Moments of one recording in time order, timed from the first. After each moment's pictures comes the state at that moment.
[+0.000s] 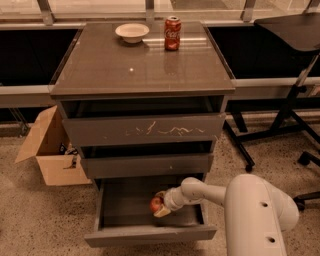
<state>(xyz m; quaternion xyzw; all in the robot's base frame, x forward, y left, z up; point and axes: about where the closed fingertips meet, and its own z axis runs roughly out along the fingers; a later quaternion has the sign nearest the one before) 0.612 -0.010 0.212 -0.65 0.69 0.19 0.28</state>
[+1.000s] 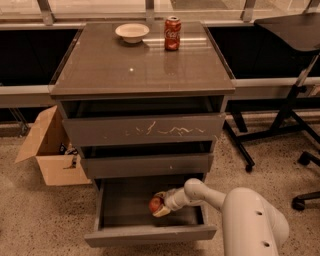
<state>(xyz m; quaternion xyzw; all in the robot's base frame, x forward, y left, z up) 0.622 -0.004 0.182 -0.63 0.67 0.24 0.31</state>
